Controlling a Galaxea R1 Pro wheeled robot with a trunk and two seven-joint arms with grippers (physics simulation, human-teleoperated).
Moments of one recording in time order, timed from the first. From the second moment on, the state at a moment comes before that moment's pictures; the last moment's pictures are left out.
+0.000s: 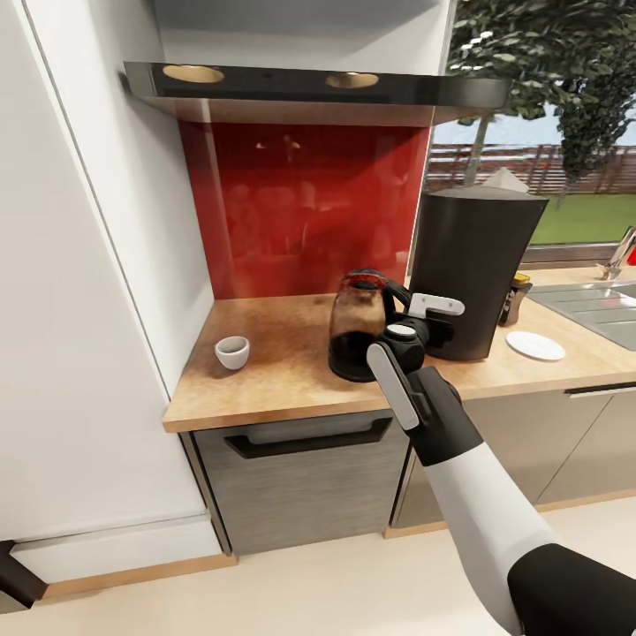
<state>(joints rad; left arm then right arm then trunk) -0.21 0.41 0.07 -0.03 0.57 0.19 -1.18 -0.97 0.14 0.34 -1.26 -0.37 0.64 -1.05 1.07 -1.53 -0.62</state>
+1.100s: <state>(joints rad) -0.21 0.41 0.07 -0.03 0.57 0.19 -1.18 -0.97 0.14 0.33 -1.27 -0.38 0.64 -1.05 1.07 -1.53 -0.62</state>
